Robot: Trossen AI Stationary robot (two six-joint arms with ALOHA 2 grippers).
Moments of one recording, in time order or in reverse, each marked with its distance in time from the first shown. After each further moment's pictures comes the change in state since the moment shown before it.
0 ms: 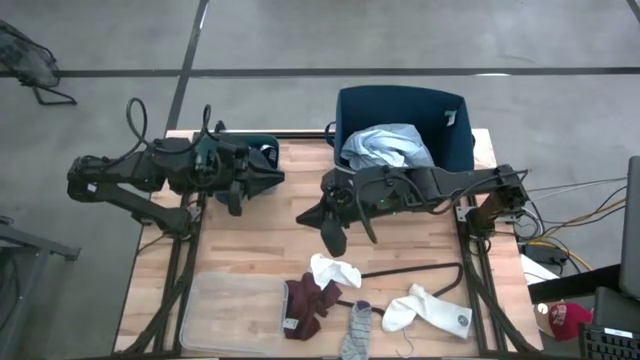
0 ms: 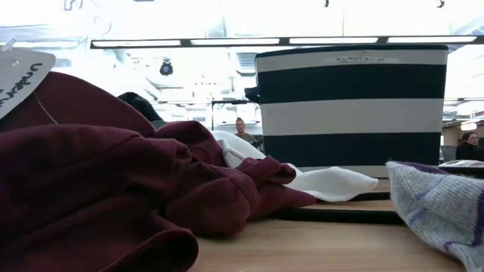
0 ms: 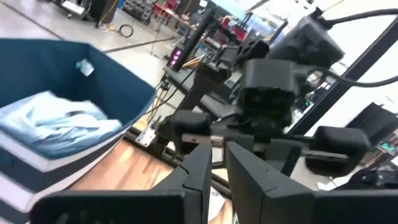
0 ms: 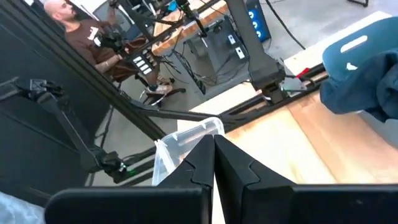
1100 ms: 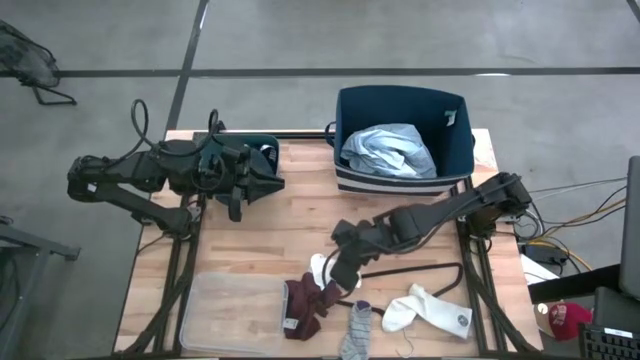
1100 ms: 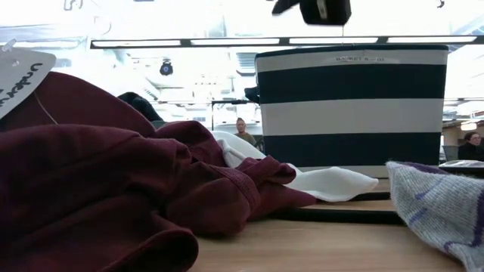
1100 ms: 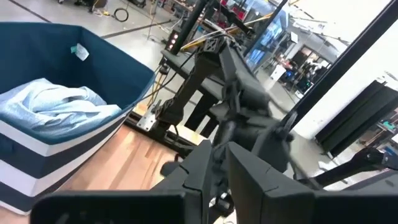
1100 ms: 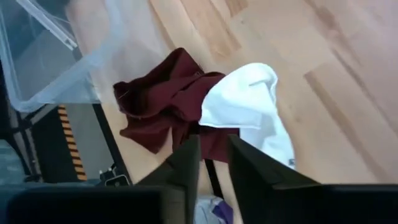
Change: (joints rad) left arm -0.002 0.001 0.000 -0.057 0.046 0.022; right arm 0.113 -0.001 -0.387 -0.254 -0.040 0.286
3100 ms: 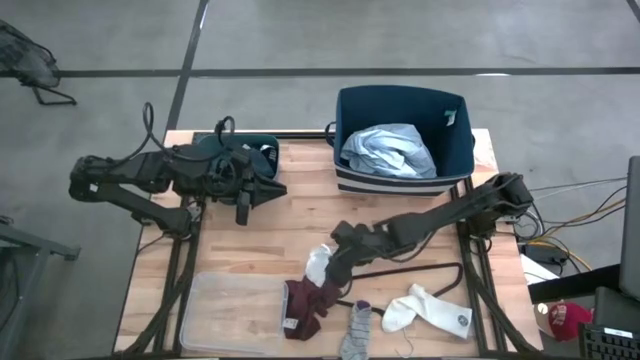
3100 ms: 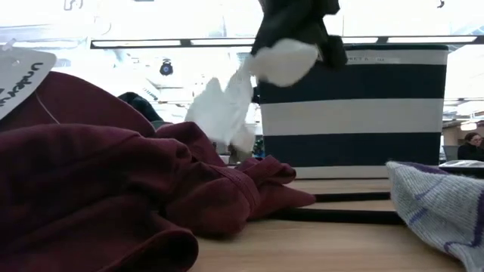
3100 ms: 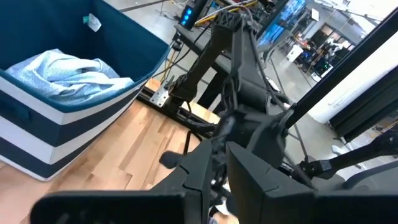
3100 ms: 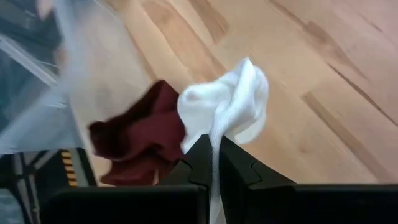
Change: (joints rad) left arm 0.000 0.021 -0.001 -0.094 0.000 -0.031; right arm -0.001 -0.008 -0.252 0.337 0.127 0.074
